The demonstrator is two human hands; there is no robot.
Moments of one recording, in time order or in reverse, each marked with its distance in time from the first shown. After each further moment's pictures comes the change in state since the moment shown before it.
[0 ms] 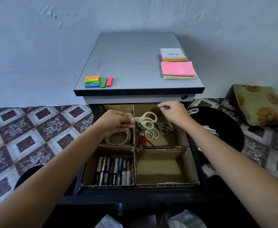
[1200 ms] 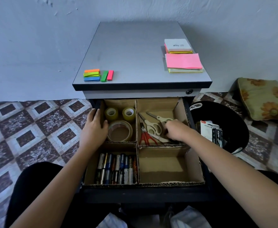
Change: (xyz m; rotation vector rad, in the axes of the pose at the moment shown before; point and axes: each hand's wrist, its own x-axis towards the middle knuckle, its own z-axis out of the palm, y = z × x) left_hand 0.019 -0.078 -0.048 0.863 0.545 0.264; right_hand -0.003 0.049 0.052 -0.510 -0.450 0.079
